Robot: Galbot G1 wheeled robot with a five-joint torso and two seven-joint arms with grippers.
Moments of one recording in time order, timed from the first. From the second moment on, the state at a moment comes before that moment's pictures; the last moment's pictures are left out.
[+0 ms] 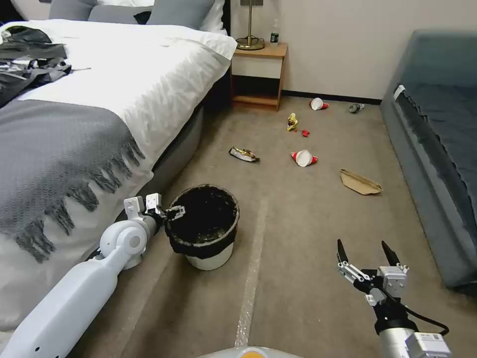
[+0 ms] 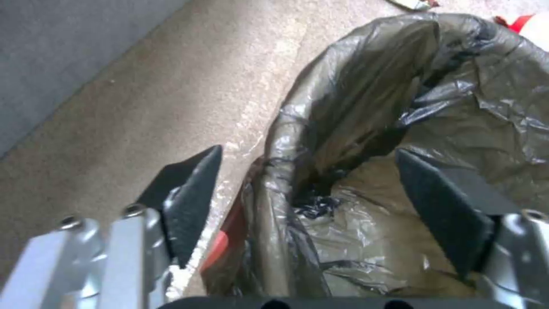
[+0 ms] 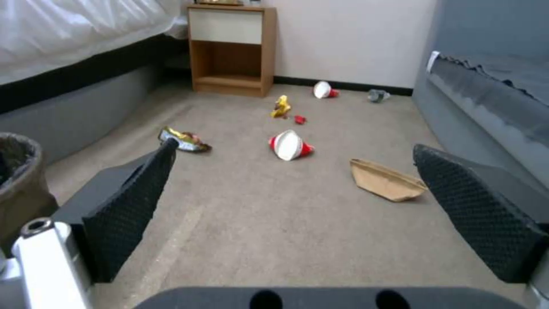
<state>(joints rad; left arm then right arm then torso) 1.01 -0.89 -0.20 -1.76 -1.19 0.53 -0.49 -1.96 1.45 0.65 2.25 0.13 0.16 0.04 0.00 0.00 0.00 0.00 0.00</state>
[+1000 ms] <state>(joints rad) 1.02 -0.89 -0.22 -1.75 -1.19 0.54 -0.49 -1.96 1.46 0.65 2.25 0.14 0.16 0.05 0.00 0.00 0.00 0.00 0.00</state>
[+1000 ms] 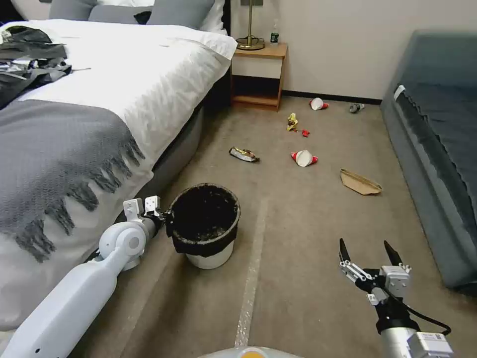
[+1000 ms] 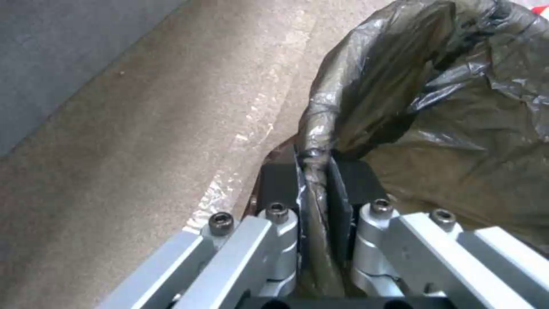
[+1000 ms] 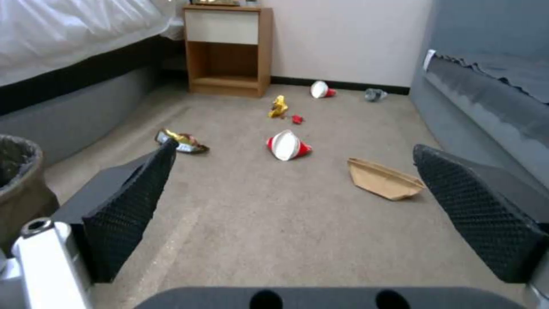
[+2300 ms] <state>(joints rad) 1.08 -0.77 -0.43 -2.20 -1.33 0.56 -0.46 -1.94 1.45 0.64 2.24 0.13 0.16 0.05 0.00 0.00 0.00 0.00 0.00</state>
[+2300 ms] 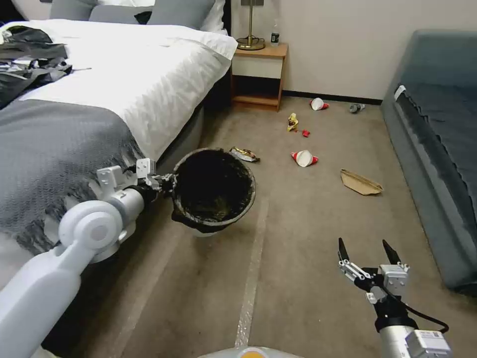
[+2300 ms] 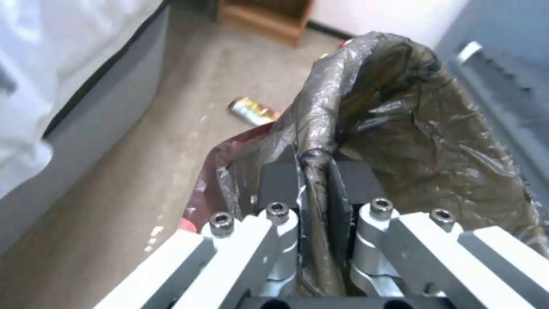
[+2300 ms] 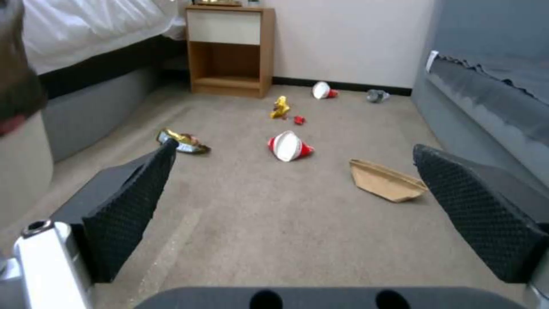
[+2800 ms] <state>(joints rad) 1.19 -0.79 -0.47 -2.33 -1.28 0.53 -0.45 -1.95 1.43 0.66 2.26 0.15 0.16 0.05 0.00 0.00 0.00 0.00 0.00</state>
